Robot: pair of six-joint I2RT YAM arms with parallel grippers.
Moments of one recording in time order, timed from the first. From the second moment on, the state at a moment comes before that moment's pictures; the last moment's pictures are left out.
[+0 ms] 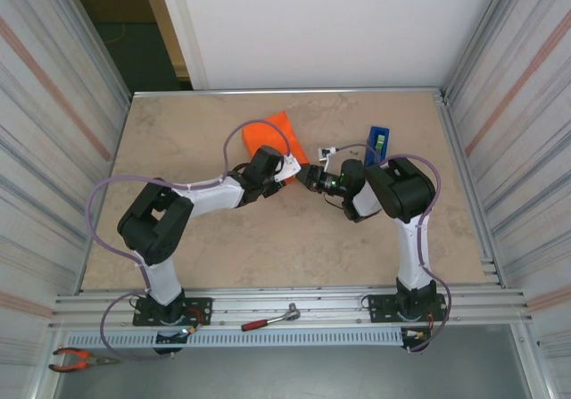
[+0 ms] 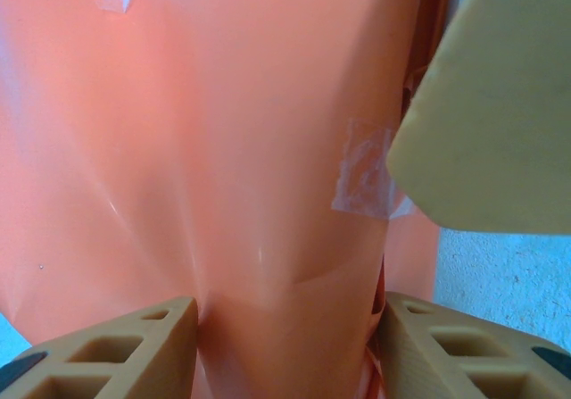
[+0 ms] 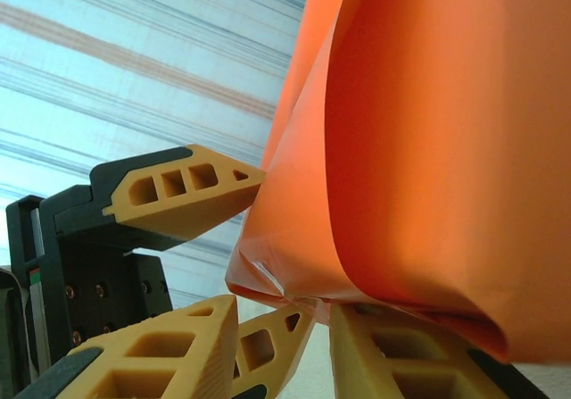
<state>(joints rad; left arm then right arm) -0.68 1.80 1.04 -0.01 -0.26 0.58 0.42 2.17 0.76 1.32 -0.72 1.11</state>
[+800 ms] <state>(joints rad) -0.68 1.80 1.04 -0.01 -0.26 0.58 0.42 2.16 0.75 1.32 -0.70 1.12</state>
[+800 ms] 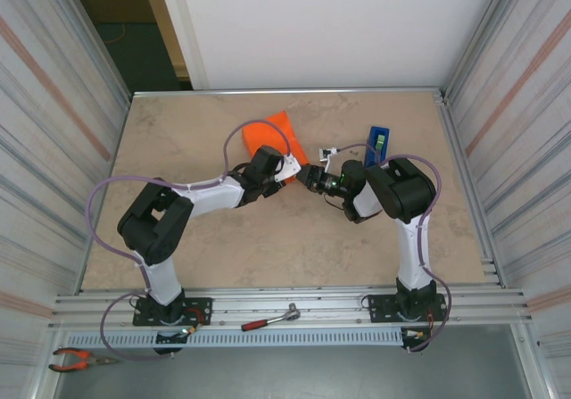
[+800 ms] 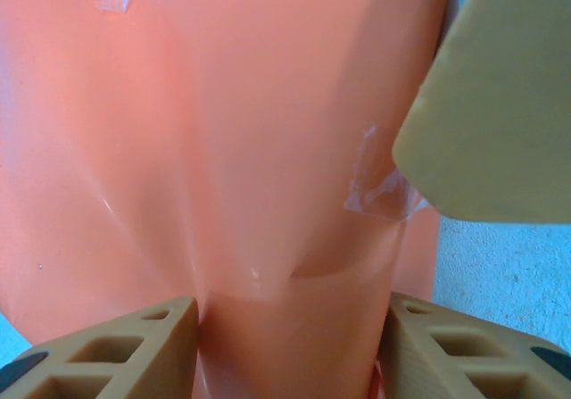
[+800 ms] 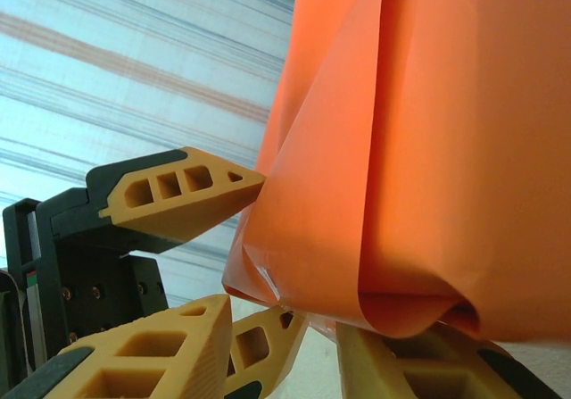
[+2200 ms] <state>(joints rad) -0.68 1.80 1.05 -0.03 -0.26 0.58 0.38 2.13 0.66 1.32 -0.64 1.15</state>
